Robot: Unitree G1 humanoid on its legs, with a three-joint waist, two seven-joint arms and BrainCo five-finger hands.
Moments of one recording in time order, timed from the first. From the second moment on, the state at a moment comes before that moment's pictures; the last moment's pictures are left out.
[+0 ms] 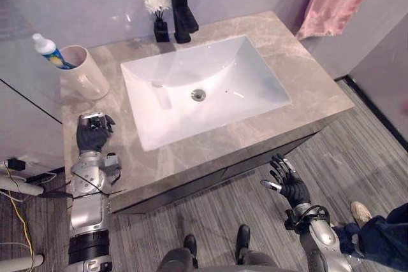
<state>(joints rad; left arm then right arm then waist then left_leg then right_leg) -0.09 0.28 0.33 0.01 -0.11 -0.02 0.09 0.31 -0.08 -0.06 -0.10 0.26 0.02 0.20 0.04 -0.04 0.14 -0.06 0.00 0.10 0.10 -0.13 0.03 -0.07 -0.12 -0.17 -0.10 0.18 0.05</state>
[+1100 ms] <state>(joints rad) -0.35 0.45 0.30 0.20 -0.12 -0.03 0.16 0.31 -0.09 -0.03 -0.06 0.26 0.01 0.16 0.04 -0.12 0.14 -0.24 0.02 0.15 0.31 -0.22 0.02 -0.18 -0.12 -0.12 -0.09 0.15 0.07</state>
